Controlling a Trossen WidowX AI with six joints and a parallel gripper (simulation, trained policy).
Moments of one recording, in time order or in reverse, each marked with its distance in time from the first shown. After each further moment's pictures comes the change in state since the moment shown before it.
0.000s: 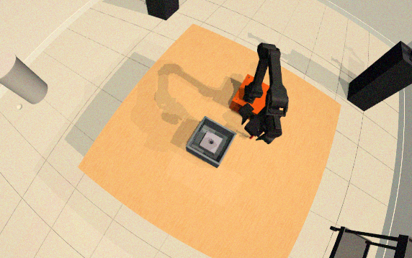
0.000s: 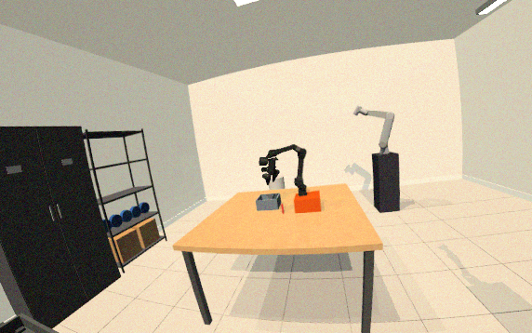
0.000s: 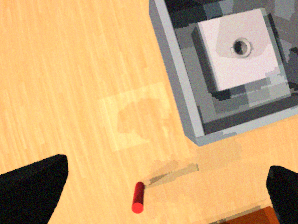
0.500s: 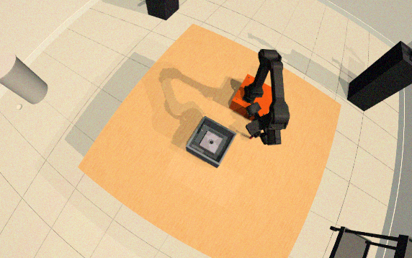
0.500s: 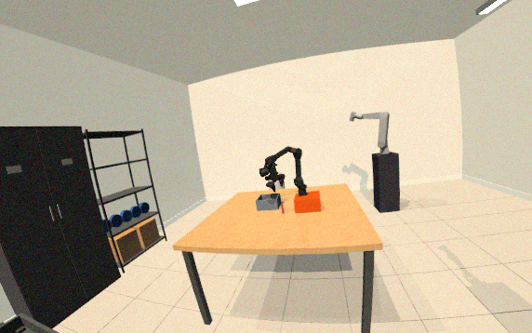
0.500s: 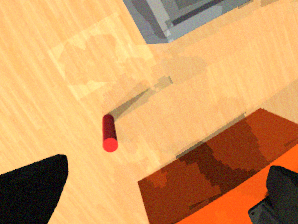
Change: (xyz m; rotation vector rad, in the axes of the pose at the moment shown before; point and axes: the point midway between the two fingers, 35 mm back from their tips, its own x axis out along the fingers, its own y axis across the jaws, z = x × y) arm 0.037 -0.002 -0.064 0.175 0.269 -0.228
